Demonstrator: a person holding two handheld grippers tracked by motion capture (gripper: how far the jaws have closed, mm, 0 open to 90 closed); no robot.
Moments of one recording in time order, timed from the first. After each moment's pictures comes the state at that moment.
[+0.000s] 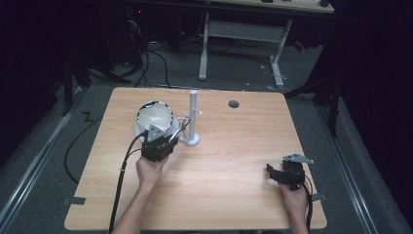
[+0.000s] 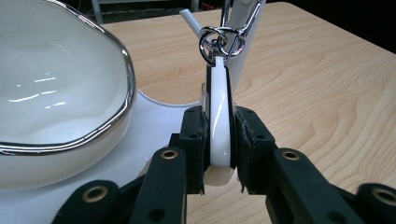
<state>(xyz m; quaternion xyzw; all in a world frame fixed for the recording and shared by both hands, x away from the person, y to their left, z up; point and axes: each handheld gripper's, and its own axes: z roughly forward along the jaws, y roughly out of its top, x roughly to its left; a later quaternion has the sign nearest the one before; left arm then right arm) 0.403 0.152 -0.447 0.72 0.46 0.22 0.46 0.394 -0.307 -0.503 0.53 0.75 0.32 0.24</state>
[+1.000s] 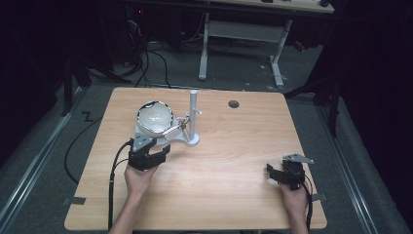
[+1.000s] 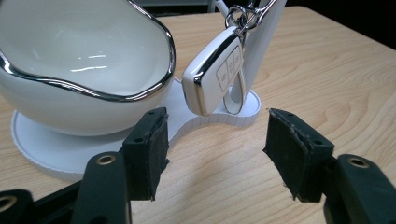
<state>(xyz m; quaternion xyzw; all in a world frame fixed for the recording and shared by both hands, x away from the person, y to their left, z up) 0.369 0.184 -0.449 0.70 0.49 0.25 0.47 0.394 -0.307 -0.503 0.53 0.75 0.32 0.24</state>
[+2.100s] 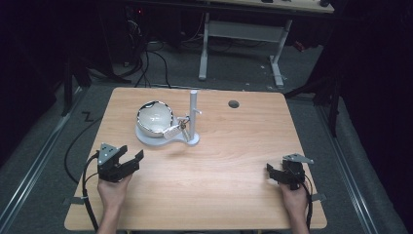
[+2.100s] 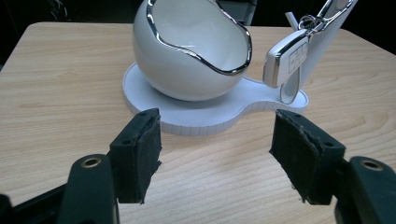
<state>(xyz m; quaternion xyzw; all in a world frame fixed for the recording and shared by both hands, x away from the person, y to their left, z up) 0.329 0.248 -0.450 0.64 0.54 0.28 0.46 0.394 -0.306 -0.503 0.53 0.75 0.32 0.24</state>
